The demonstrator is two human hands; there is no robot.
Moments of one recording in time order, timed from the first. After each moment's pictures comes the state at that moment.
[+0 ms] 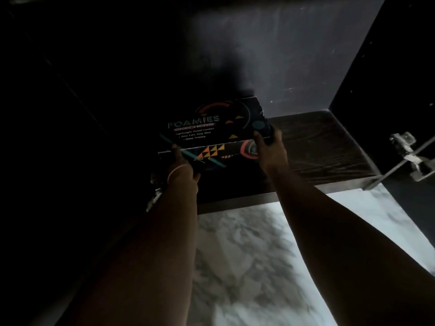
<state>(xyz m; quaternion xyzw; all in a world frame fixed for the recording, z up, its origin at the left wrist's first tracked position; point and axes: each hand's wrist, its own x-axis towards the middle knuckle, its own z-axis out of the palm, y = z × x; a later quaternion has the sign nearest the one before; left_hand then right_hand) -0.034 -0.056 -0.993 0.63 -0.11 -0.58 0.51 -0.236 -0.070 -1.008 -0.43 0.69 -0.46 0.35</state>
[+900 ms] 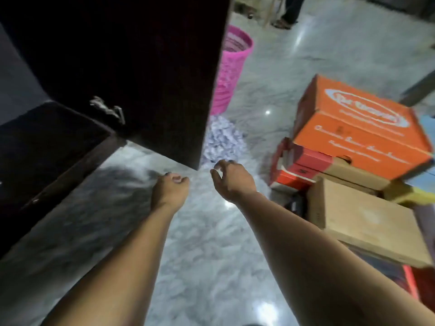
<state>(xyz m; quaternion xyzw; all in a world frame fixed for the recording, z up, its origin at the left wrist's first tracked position) -0.347 0.268 -0.967 0.44 -0.74 -0.51 0.04 -0.451 0.407 -0.951 -0.26 0.95 -0.16 0.09</state>
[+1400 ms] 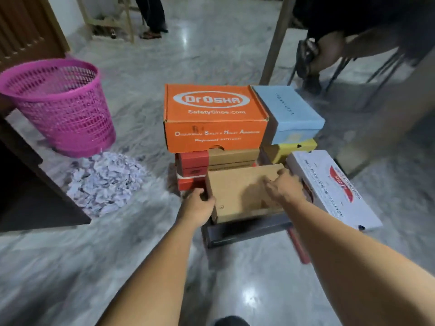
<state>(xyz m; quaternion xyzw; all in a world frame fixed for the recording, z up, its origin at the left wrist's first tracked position) -0.466 0.551 -0.917 0.11 -0.86 -0.47 -0.16 -0.499 0.793 -0.894 0.26 0.93 -0.25 0.05</state>
